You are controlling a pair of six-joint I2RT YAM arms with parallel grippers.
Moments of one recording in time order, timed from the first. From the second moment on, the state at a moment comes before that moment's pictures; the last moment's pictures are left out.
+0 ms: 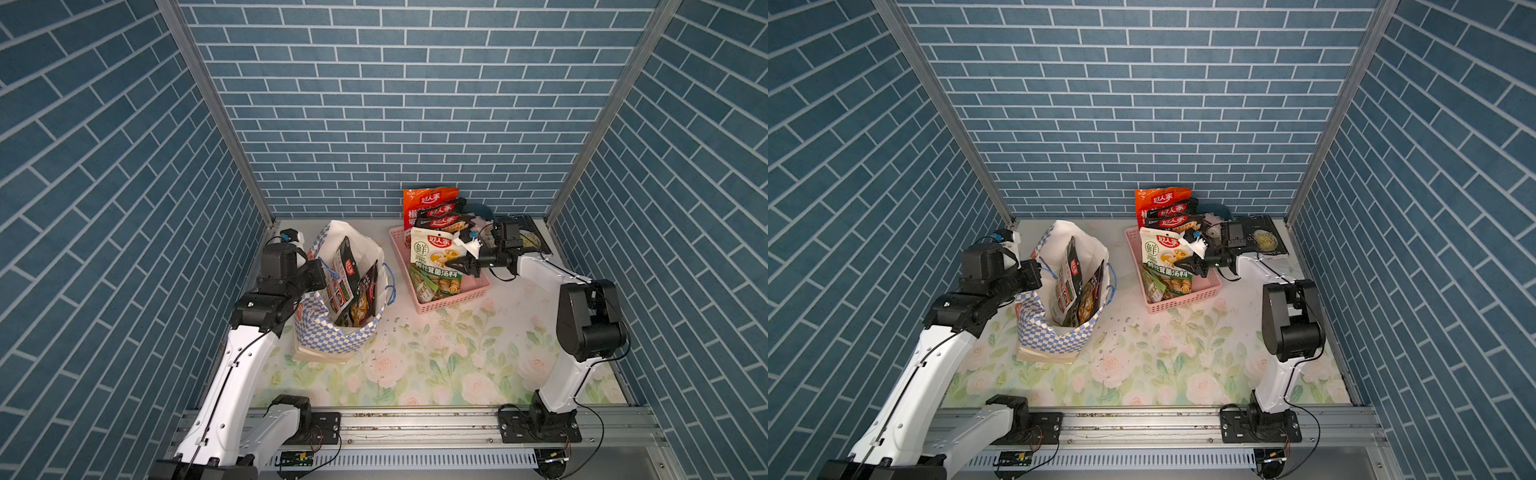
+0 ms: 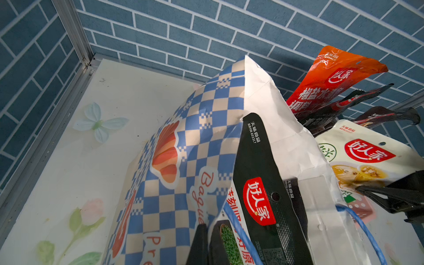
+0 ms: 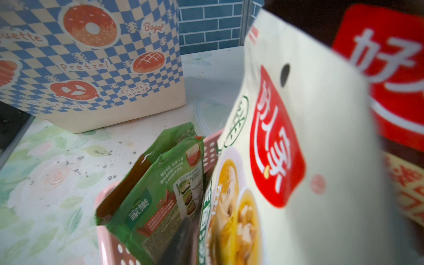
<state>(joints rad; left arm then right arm) -0.12 0.99 1.08 -0.67 0.05 -0.33 0.23 1.84 1.28 -0.22 -0.99 -0.71</state>
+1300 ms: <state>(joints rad) -0.12 0.92 1.04 -0.61 0.10 -0.44 0.84 1.24 1.16 0.28 -0.14 0.43</state>
